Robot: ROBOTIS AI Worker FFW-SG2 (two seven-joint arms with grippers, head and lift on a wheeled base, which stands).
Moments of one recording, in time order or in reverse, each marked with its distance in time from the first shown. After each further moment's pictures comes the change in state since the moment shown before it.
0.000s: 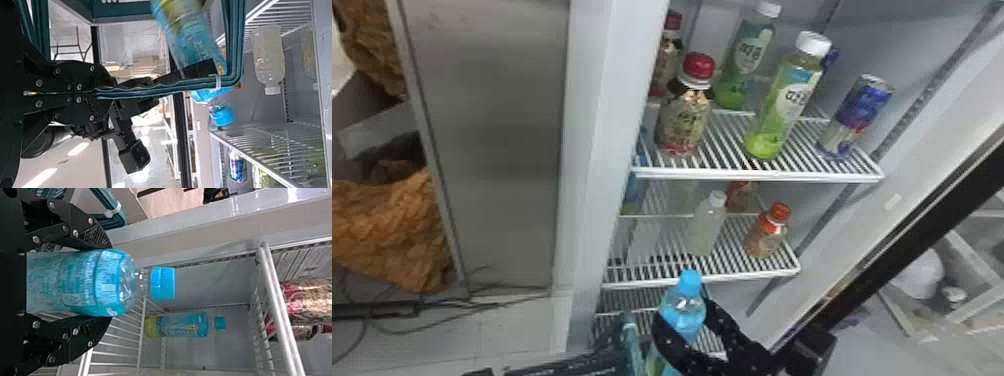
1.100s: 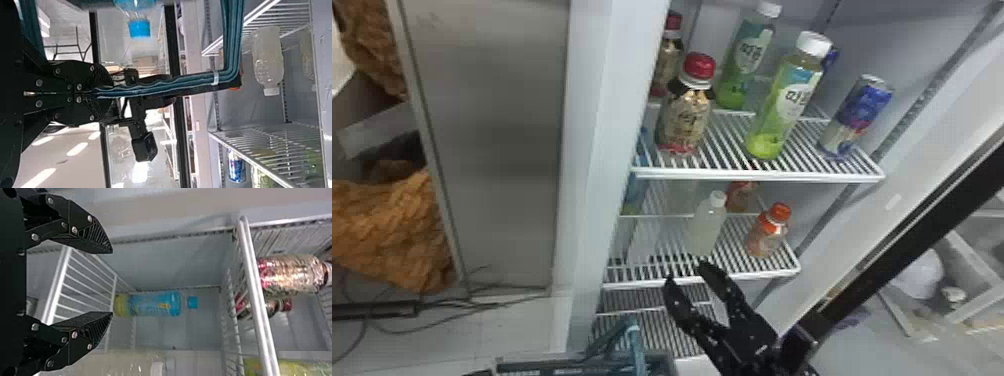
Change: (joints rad) left arm 0.003 -0.003 0.002 0.000 0.000 0.000 0.000; right arm -0.166 0.044 -0.009 0.230 0.016 -0.238 -0.011
